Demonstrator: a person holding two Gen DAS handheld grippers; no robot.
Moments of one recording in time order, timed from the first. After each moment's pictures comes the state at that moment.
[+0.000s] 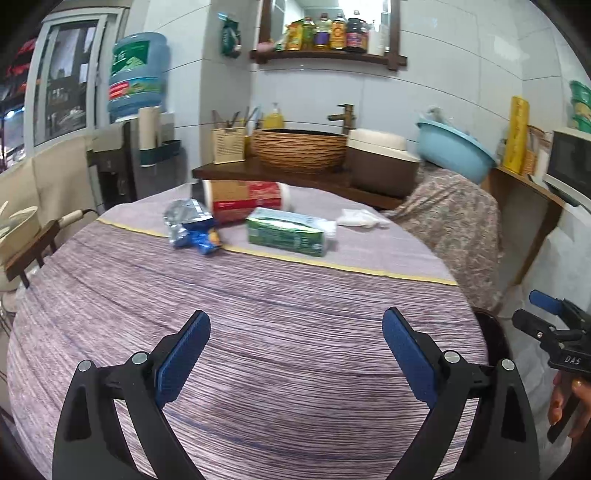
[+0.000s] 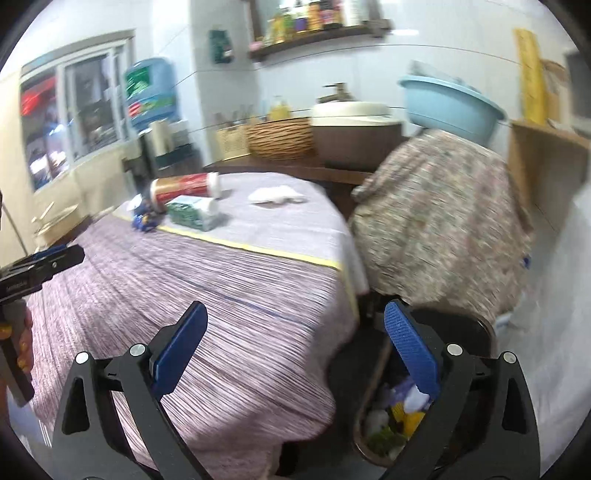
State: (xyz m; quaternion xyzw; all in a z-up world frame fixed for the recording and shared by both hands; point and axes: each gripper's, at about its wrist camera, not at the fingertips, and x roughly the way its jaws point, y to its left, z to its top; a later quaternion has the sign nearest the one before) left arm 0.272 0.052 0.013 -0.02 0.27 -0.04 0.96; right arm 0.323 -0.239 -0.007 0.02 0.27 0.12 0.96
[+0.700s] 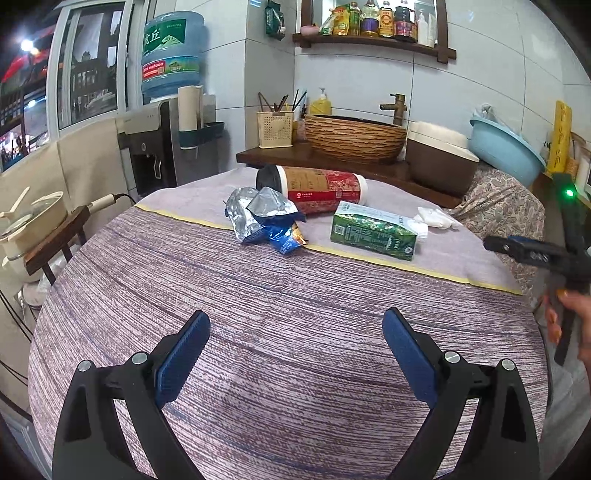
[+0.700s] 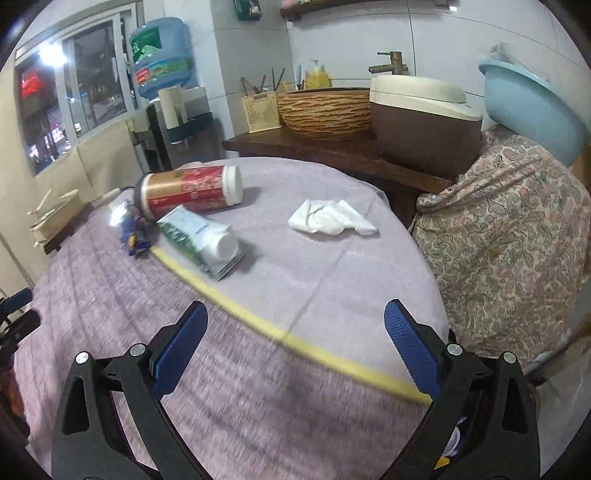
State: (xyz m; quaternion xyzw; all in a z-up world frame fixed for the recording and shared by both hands) left arm 0.315 0.127 0.003 -0.02 0.30 0.02 0.95; right arm 0.509 -0.158 0.002 0.00 0.33 0.16 0.93
